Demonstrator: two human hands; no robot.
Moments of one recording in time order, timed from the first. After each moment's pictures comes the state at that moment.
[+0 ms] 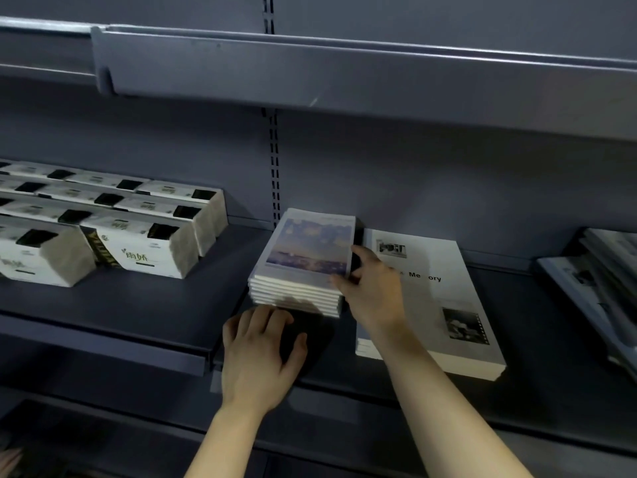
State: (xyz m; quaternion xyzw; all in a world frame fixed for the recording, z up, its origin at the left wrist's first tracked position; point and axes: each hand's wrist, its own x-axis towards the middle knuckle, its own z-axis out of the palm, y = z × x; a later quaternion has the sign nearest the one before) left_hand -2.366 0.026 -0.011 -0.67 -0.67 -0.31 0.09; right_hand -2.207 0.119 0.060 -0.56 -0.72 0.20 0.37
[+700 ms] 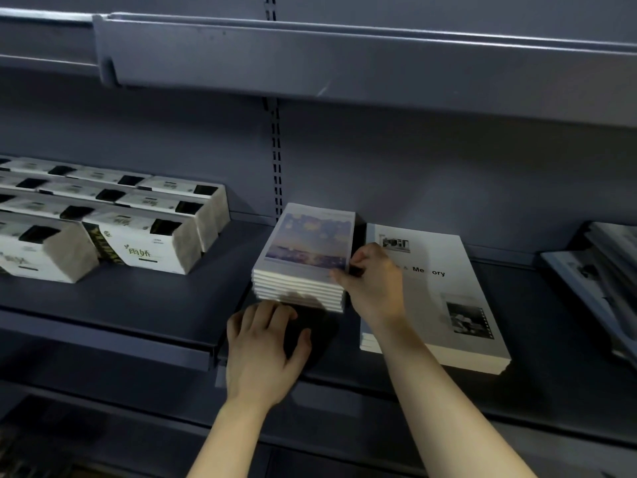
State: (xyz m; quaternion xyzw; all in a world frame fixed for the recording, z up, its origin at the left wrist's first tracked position) left_hand -2.367 0.025 -0.011 -0.67 -0.67 -0.31 0.08; right_hand -2.211 0.119 0.054 -0.57 -0.67 0.23 0.41
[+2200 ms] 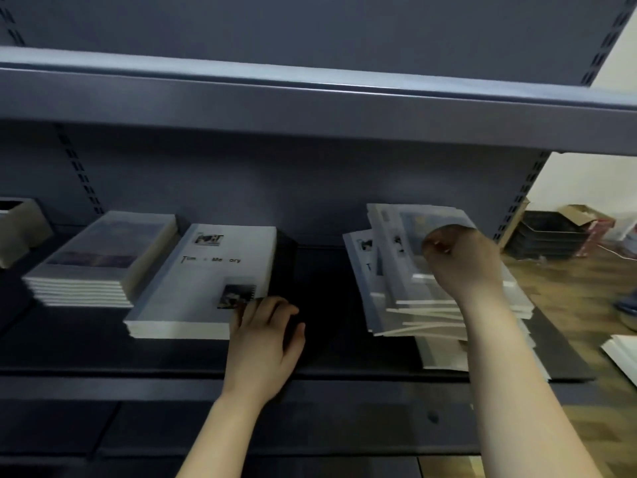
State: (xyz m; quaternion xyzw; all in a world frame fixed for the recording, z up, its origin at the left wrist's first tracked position) left_hand -2.051 0.021 0.020 -0.75 -0.59 -0.31 0.06; right_hand -1.784 0.072 0.137 -0.73 -0.61 -0.03 0.31
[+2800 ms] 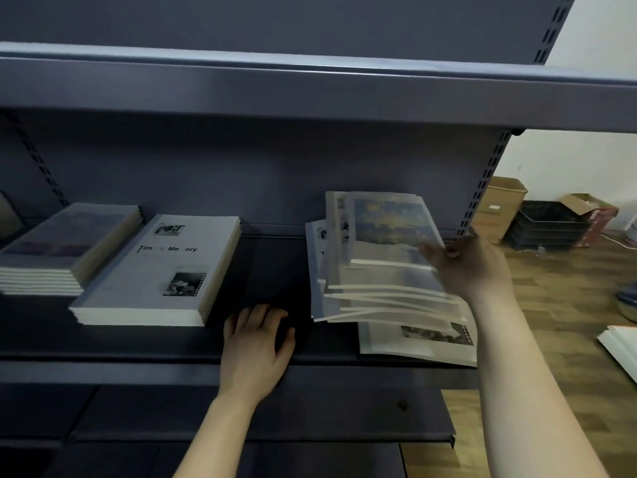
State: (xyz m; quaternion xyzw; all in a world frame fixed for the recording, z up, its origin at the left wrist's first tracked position) left_hand -1.971 0.015 -0.011 -0.73 -0.64 -0.24 0.06; right_hand -1.679 0.060 0.120 -0.77 -0.56 0.06 0.28
